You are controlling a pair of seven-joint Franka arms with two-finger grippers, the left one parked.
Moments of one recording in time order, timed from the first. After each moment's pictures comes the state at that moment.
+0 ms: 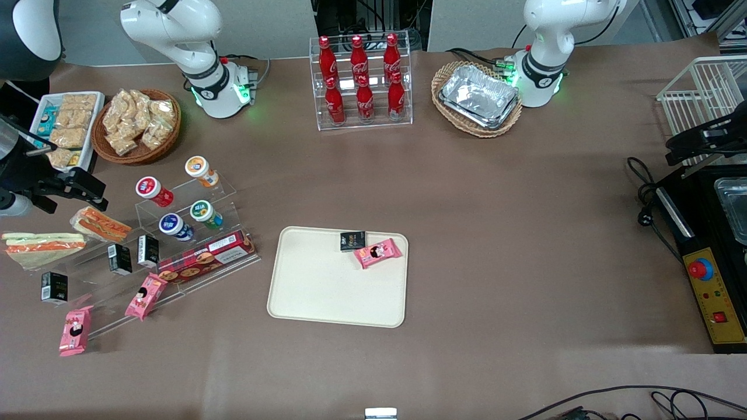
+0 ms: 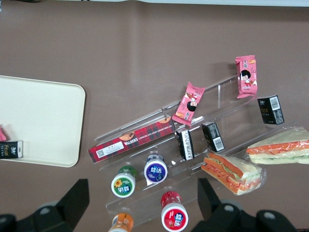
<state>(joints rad) -0.01 -0.02 0.00 -1.64 0.00 1.74 -0.01</state>
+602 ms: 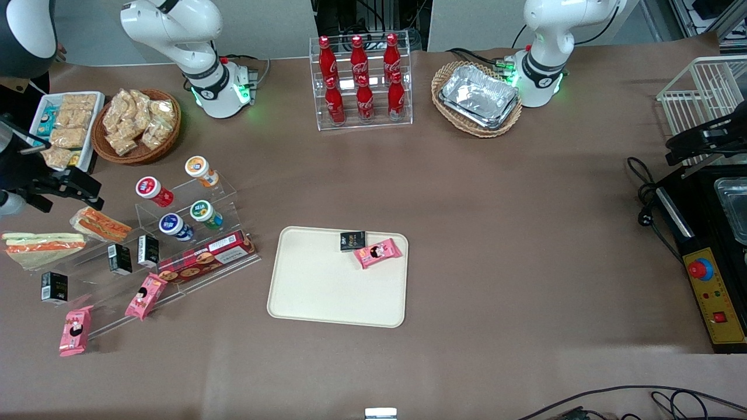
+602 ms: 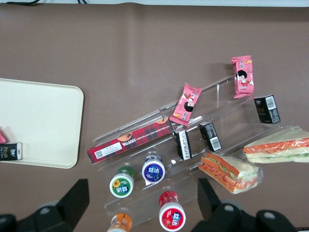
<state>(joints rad) -0.01 -0.02 -0.01 -1.63 0.00 1.73 -0.01</state>
